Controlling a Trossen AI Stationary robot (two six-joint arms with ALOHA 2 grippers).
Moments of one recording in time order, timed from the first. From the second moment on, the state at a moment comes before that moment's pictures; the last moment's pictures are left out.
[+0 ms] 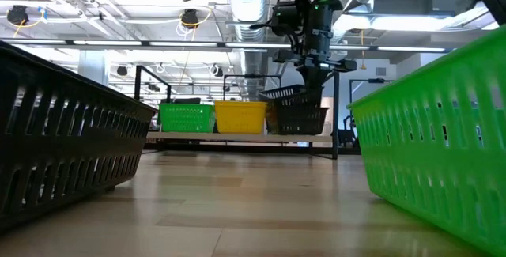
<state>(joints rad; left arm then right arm) -0.73 1.23 1.32 -1.53 -0.82 -1.27 -0.48 1.92 1.71 -1.16 0.06 0.87</state>
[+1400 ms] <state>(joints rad) -0.73 1.23 1.32 -1.53 -0.82 -1.29 -0.43 1.92 1.89 -1.18 0.19 0.73</state>
